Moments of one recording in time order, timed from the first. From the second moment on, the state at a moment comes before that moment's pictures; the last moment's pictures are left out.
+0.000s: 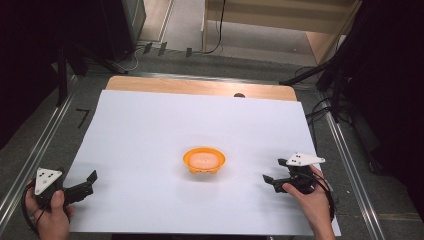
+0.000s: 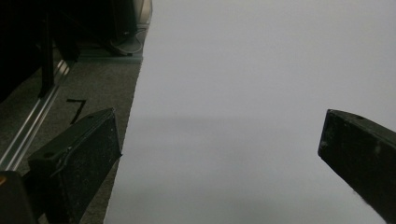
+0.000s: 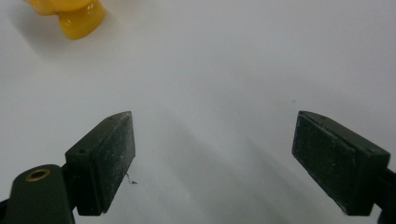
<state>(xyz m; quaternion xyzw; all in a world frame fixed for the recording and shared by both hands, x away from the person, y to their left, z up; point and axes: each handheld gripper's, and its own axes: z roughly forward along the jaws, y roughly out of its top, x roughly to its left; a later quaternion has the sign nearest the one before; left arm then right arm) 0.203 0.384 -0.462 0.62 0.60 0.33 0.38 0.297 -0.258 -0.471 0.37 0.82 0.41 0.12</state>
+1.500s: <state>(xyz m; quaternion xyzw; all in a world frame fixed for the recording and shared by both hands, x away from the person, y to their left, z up) 0.201 0.384 -0.462 0.61 0.60 0.34 0.38 0.225 -0.351 -0.488 0.47 0.72 0.46 0.22</state>
